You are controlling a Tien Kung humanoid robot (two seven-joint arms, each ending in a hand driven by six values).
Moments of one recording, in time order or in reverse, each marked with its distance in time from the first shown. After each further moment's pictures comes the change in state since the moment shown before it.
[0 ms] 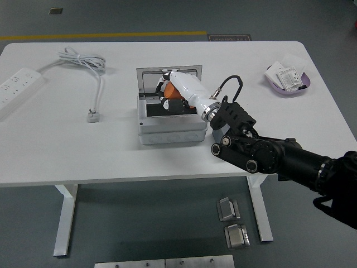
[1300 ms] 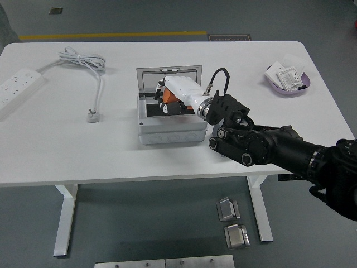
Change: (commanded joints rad) left arm -0.017 0.009 -0.036 -0.001 0.062 -0.005 0.036; right arm 0.068 0.039 -0.055 -0.085 -0.026 0.140 -0.043
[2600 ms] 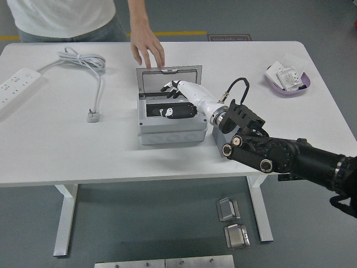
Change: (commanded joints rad) left arm 0.009 -0.014 0.004 0.000 -0.004 0.003 -0.004; right arm -0.094 -0.186 0.110 0.289 0.095 -0.029 -0.053
